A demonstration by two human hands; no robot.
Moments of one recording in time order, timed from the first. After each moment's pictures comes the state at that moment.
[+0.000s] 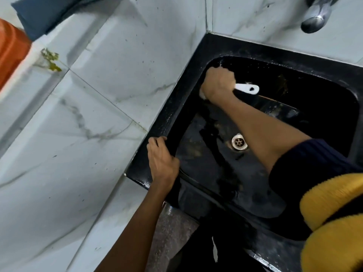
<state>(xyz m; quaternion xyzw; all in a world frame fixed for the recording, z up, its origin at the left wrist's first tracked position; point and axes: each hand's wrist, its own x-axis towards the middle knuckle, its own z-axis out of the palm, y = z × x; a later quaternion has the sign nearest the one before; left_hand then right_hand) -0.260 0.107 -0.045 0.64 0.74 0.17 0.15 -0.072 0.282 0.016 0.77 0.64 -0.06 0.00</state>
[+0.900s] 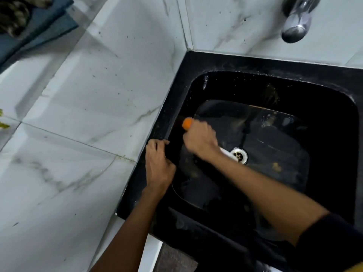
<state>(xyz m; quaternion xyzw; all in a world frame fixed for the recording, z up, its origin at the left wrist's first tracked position) -0.250 0.183 -0.056 0.74 0.63 0.17 0.14 -0.094 0.218 -0.017 0.77 0.53 -0.32 -0.15</state>
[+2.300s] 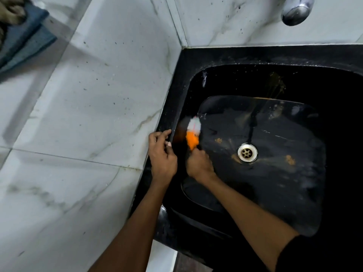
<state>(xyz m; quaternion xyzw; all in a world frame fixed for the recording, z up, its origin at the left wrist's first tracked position) -0.247 0.222 -0.066 0.71 0.60 0.31 0.20 -0.142 0.190 -0.092 0.78 0.43 -0.44 -0.14</state>
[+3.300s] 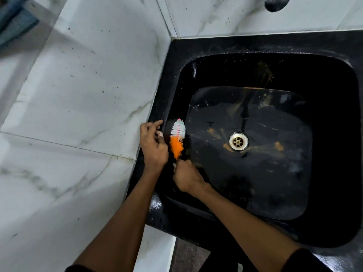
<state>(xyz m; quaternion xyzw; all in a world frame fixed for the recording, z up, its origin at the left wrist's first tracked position) -0.249 0.221 -0.064 0.70 0.59 0.32 0.22 -0.170 0.135 -0.103 0.70 0.50 -0.49 -0.15</state>
